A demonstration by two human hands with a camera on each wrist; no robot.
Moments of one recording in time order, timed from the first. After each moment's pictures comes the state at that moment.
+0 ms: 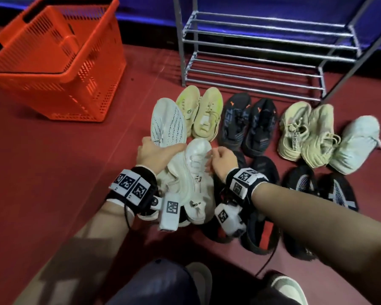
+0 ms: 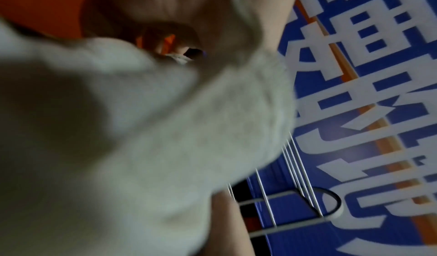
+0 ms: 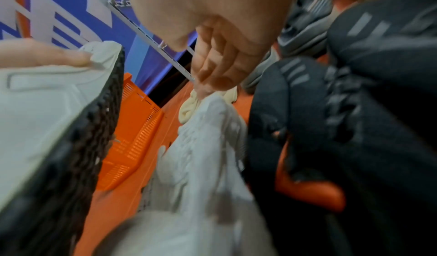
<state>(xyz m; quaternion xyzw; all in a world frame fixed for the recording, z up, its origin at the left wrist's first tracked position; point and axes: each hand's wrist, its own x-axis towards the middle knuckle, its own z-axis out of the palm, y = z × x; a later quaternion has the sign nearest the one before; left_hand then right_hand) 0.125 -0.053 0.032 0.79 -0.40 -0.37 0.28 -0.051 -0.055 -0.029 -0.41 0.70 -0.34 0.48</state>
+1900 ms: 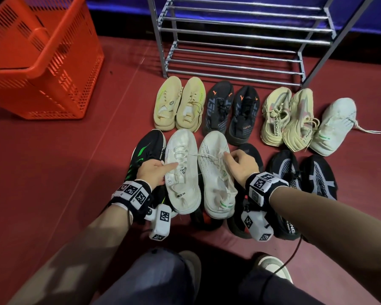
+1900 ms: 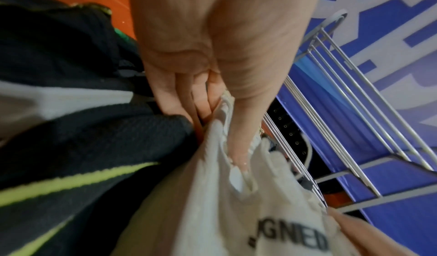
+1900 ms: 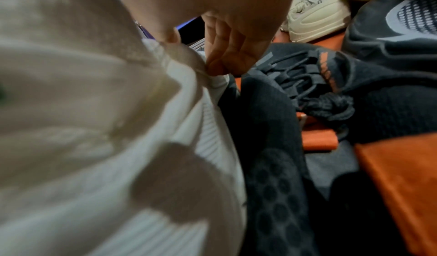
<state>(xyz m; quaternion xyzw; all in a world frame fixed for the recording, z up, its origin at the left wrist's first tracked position) 0.111 -0.026 -0.052 0.72 -0.40 -0.51 0.24 -0.144 -0.010 -0.047 -0.48 0.78 -0.22 0.34</state>
